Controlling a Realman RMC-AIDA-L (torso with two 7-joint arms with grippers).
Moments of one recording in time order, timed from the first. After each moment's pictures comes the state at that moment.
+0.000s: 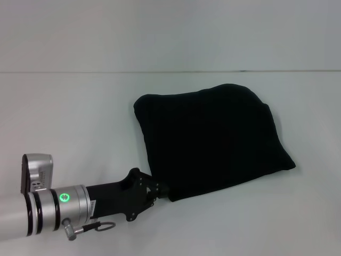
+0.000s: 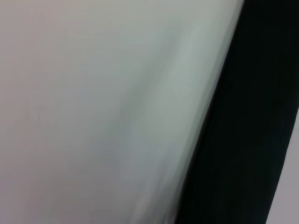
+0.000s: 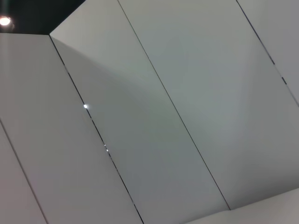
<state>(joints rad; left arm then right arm) -0.57 -2.16 0.63 0.34 2.06 1.24 -2.70 0.40 2.04 -0.24 -0.58 -1.62 -1.58 1.46</state>
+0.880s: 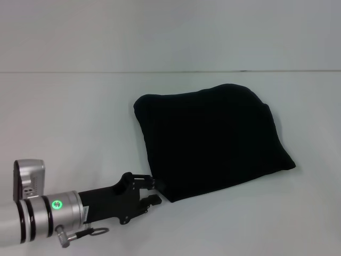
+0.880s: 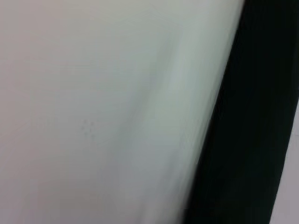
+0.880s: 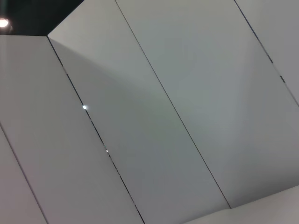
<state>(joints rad) -0.54 -2.15 0.59 0.32 2.07 1.26 -2.63 0.40 2.04 -0.24 -0.57 -1.63 -1.58 1.47</state>
